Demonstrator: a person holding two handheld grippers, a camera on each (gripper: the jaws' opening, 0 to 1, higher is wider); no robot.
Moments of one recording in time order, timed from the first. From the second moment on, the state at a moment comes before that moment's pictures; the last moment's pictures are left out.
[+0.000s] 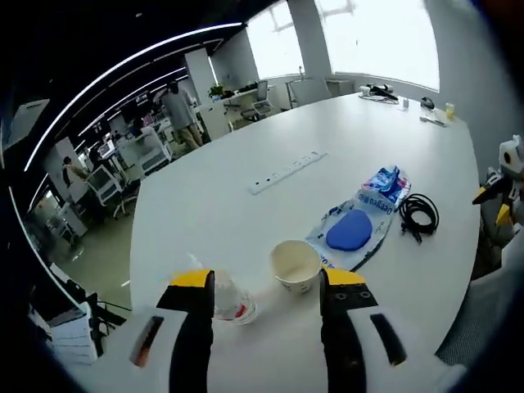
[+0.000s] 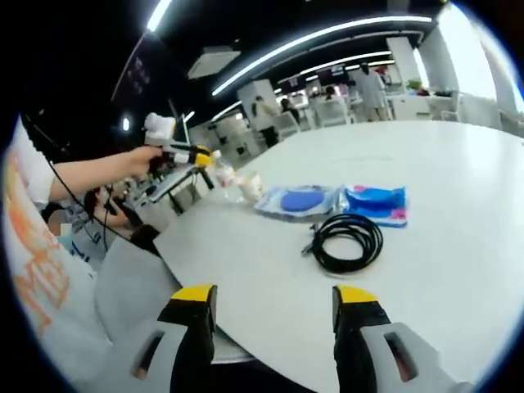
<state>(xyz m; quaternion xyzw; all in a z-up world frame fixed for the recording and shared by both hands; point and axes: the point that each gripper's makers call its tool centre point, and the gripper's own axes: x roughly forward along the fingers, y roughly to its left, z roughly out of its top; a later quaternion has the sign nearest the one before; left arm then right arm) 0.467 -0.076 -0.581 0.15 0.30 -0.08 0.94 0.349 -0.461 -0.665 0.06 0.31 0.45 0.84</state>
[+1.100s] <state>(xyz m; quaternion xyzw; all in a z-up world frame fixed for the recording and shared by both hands) 0.509 -0.018 -0.599 -0.08 0.27 0.05 0.96 0.344 -0.472 -0.673 0.08 0.34 0.41 0.84</state>
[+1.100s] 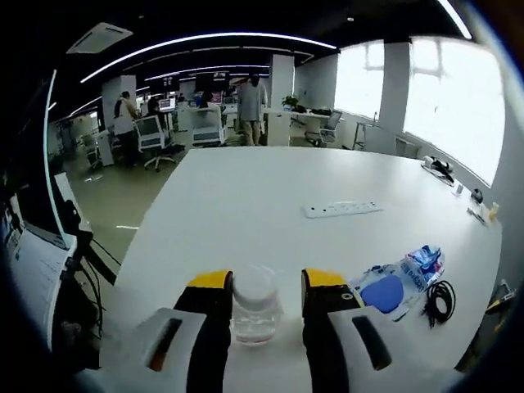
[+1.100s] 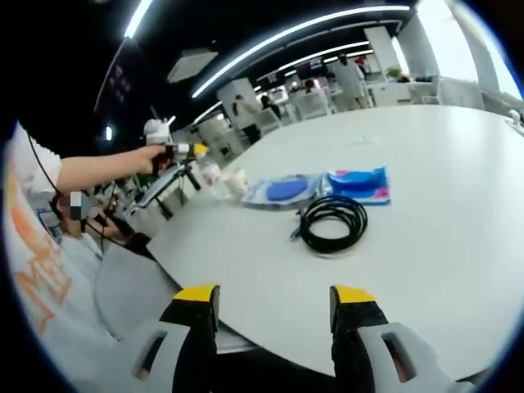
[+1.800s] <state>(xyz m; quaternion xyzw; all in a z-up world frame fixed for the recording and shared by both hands) 0.507 -0.035 -0.594 -0.06 0.26 0.04 0.96 0.345 -0.469 -0.673 0.10 0.34 0.40 0.85</state>
